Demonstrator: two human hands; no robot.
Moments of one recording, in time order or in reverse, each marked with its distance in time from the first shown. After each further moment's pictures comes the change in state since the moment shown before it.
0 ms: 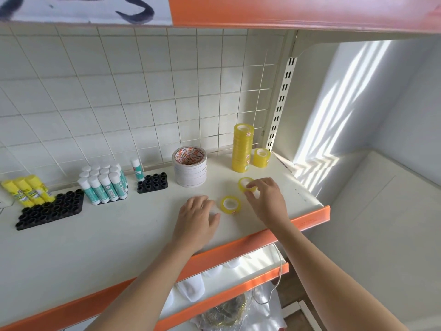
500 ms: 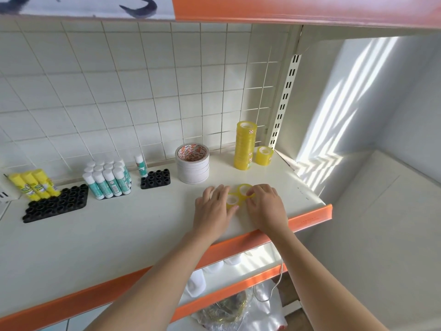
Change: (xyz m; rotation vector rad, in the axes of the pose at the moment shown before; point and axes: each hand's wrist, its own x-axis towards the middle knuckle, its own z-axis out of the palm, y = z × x) left_hand 0.022 0.039 -0.002 -0.068 -0.141 -0.065; right_hand -0.017 0.001 0.009 -0.111 -0.065 -0.026
